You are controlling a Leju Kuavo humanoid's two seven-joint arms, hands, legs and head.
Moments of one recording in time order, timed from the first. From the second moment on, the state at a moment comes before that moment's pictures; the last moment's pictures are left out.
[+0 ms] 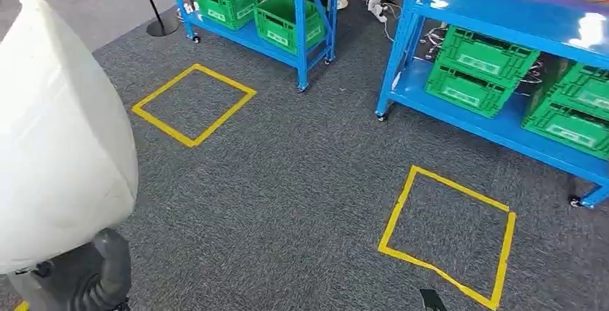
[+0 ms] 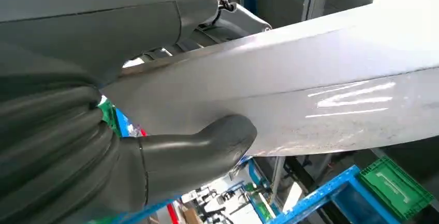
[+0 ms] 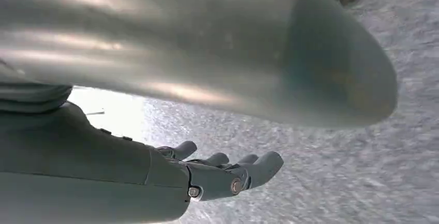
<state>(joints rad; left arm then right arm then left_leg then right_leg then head) -0.10 0.01 -0.53 -1.70 -0.29 0.52 -0.65 -0.05 0.13 -1.00 -0.16 0.87 0.02 0.16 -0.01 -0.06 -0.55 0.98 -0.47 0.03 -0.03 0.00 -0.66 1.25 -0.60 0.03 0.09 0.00</state>
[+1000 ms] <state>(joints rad) -0.22 -0.03 -0.57 -1.58 -0.24 0.49 -0.65 -0.04 0.15 -1.04 -0.16 0.83 0.01 0.11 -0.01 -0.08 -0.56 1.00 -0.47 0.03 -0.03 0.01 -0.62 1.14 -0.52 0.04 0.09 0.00</state>
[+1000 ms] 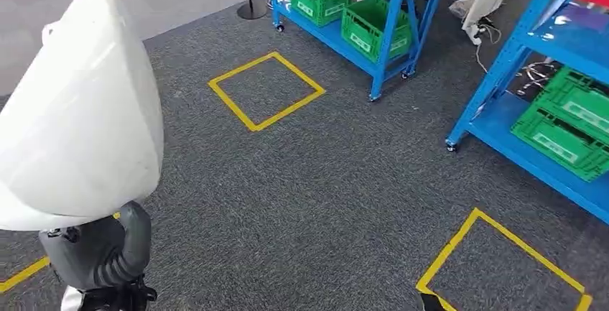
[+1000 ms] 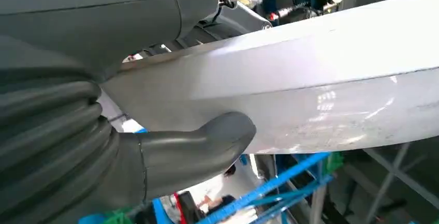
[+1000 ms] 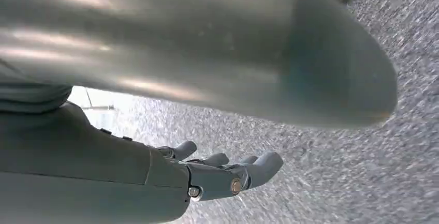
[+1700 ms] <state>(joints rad) -0.24 -0.03 -0.57 -1.58 -0.26 0.47 -0.62 -0.05 0.16 -1.04 -0.16 0.83 0.02 0.11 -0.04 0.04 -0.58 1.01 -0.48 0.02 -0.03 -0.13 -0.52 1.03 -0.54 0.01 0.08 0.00</state>
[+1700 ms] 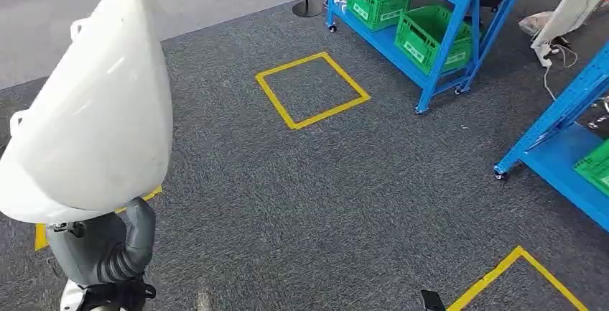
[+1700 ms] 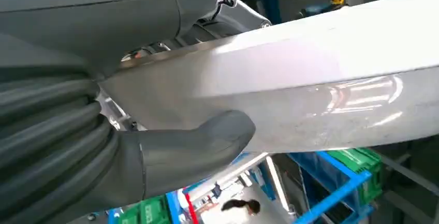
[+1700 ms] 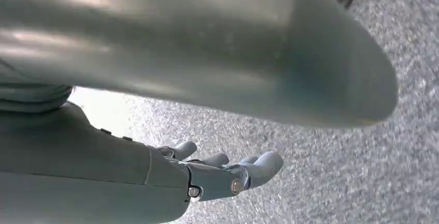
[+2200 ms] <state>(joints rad) -0.23 -0.04 -0.57 -1.58 -0.26 0.45 -0.62 -0.05 0.15 -1.04 -0.16 0.82 0.01 0.10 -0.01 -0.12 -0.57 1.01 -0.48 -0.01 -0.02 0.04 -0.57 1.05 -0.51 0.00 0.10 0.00</state>
